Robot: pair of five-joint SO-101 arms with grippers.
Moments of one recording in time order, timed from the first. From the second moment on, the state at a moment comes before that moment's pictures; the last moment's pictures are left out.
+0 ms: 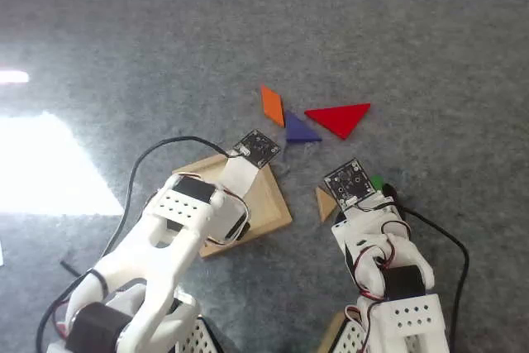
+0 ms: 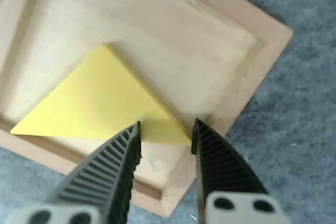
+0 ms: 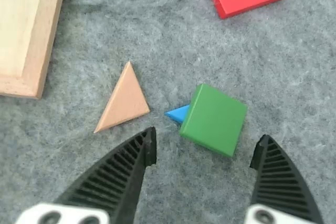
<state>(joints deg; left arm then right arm) 14.9 -23.3 61.6 57.9 -12.4 -13.6 -90.1 93.5 53.7 21.7</state>
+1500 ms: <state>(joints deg) -22.6 -82.9 79.7 63.3 -19.5 -5.7 -61.4 57.8 61.0 23.1</state>
